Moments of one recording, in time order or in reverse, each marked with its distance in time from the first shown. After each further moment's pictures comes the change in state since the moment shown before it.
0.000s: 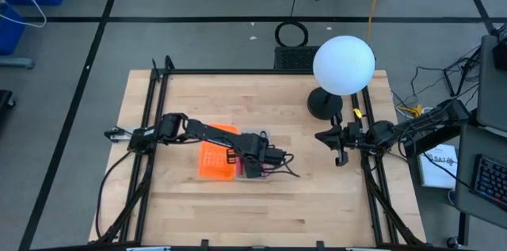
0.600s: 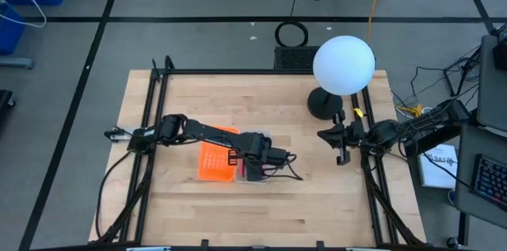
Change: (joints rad) left arm -0.016 0.008 0.143 -0.102 0.093 0.067; right arm 0.000 -0.005 0.000 0.073 0.000 -0.065
